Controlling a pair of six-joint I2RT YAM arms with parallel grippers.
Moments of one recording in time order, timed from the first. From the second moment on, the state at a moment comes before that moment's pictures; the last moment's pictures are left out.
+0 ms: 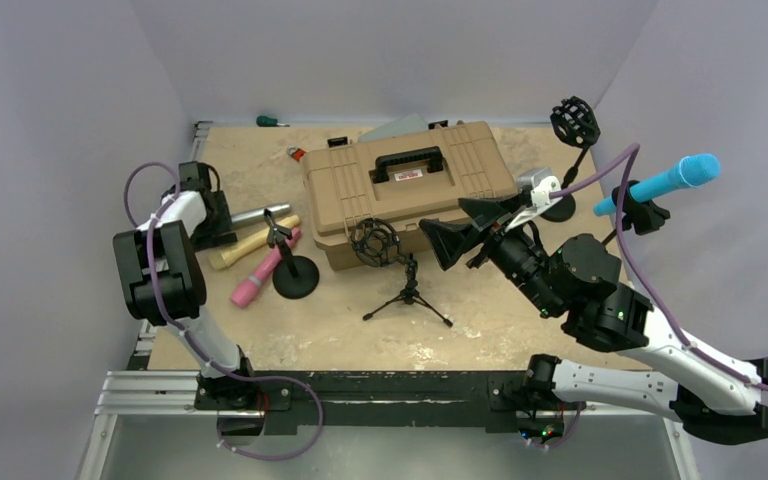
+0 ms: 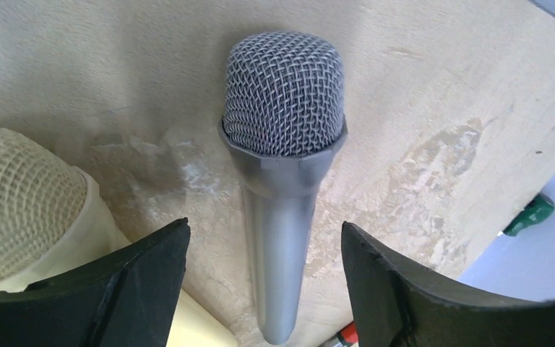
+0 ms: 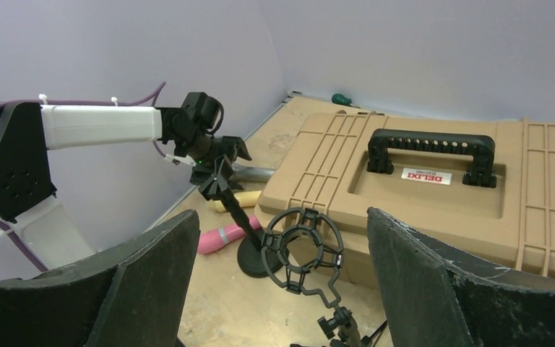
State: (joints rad) left arm 0.26 1.78 1.15 -0.54 -0.18 -1.67; right arm 1.14 0.78 1.14 -0.23 0.48 0.25
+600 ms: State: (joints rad) left arm 0.26 1.27 1.12 -0.53 -0.07 -1.49; right arm 1.14 0.85 1.14 -0.25 0.68 0.25
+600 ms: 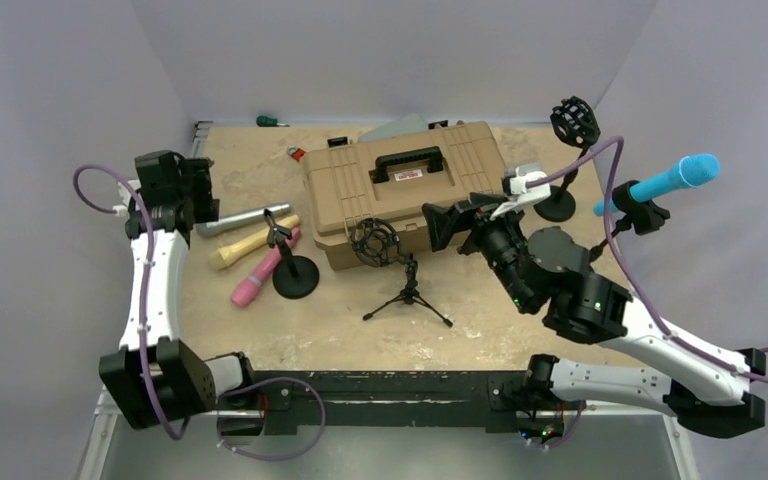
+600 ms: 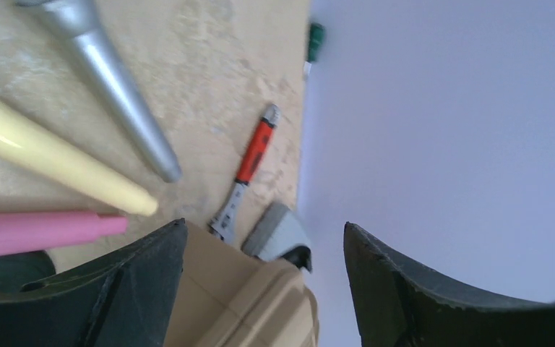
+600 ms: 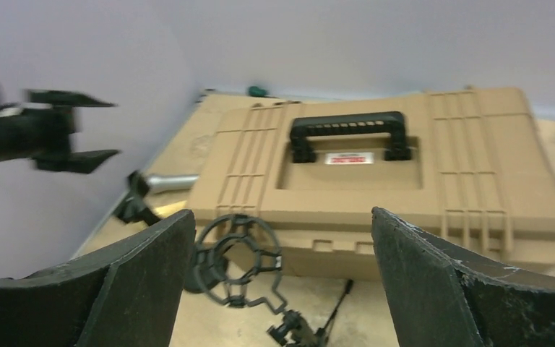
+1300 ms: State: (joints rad) left arm -0.13 0.96 1.31 -0.42 0.27 -0.59; right arm 0.34 1.36 1.72 -0.46 0.70 0.21
